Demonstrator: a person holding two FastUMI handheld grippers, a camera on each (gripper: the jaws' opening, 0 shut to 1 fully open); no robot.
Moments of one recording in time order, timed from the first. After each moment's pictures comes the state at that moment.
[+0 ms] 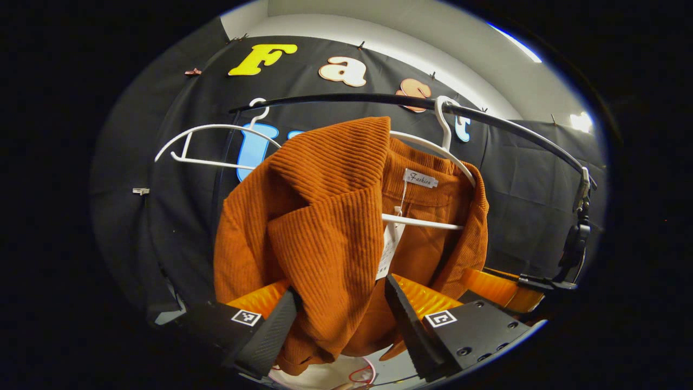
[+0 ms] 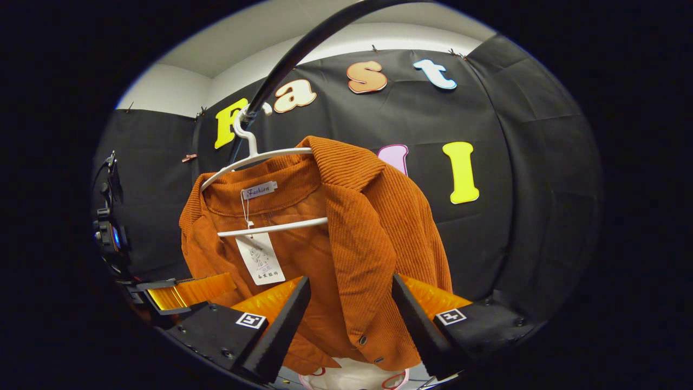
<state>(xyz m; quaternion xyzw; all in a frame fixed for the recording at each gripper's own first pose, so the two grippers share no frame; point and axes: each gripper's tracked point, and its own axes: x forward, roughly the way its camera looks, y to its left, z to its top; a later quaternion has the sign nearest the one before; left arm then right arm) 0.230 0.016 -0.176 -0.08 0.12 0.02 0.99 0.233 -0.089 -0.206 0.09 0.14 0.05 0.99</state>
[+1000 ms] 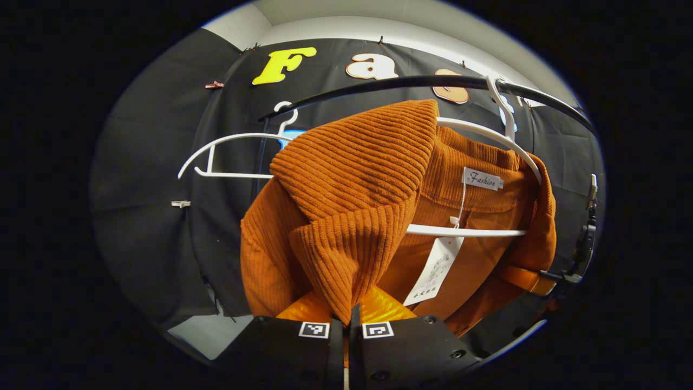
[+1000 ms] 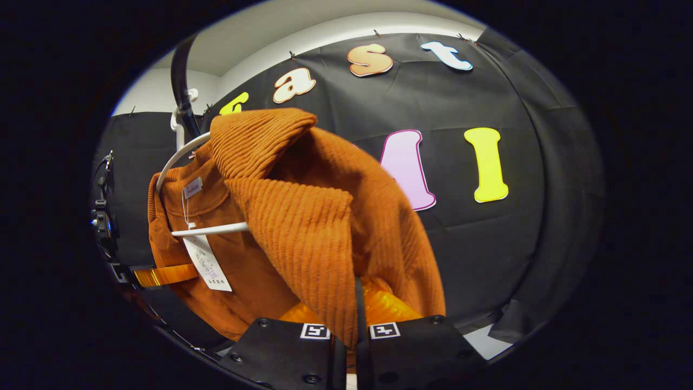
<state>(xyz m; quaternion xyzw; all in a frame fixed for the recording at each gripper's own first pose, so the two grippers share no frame) 0.264 0.077 -0.174 -0.03 0.12 0.18 0.98 0.320 -0.145 -0.229 0.10 0.14 0.11 0.98</state>
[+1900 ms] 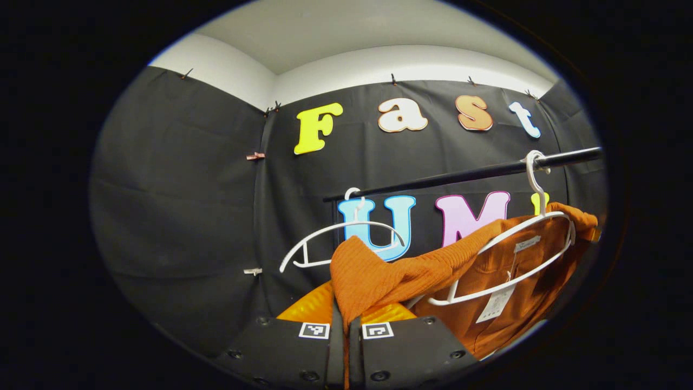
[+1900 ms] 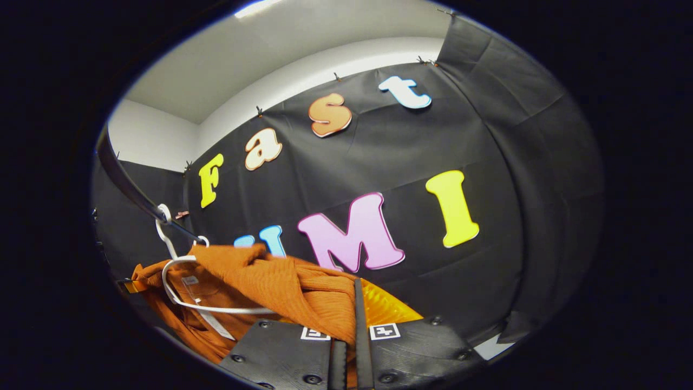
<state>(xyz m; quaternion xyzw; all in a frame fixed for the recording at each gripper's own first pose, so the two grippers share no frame) 0.192 0.160 -0.034 0.10 0.01 0.30 0.95 0.342 -0.245 -0.095 0.16 0.00 0.04 0.99</state>
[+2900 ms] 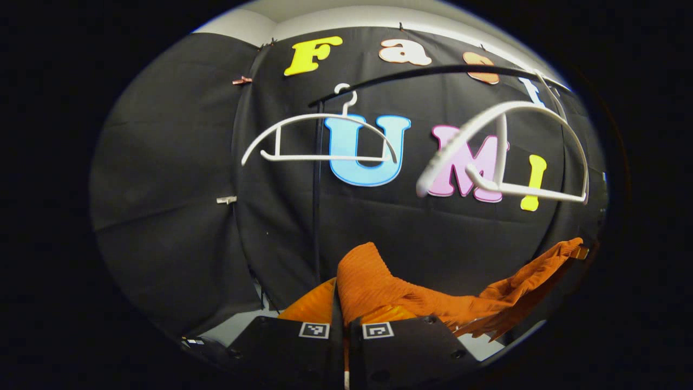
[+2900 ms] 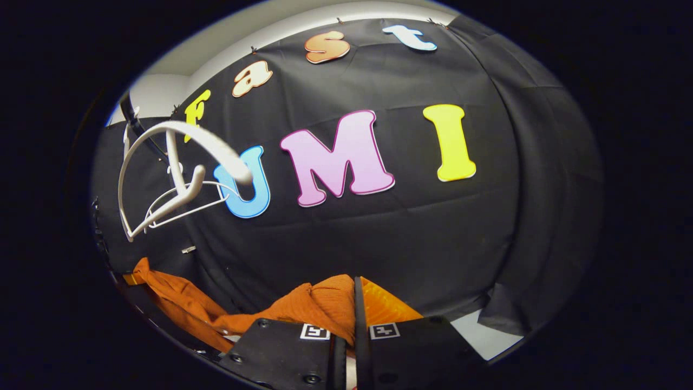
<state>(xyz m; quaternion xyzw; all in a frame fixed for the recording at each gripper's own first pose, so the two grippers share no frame) 0.206 0.165 -0.226 -0.01 0.19 0.25 0.95 0.323 -0.199 -0.294 0.13 0.22 0.06 0.97</state>
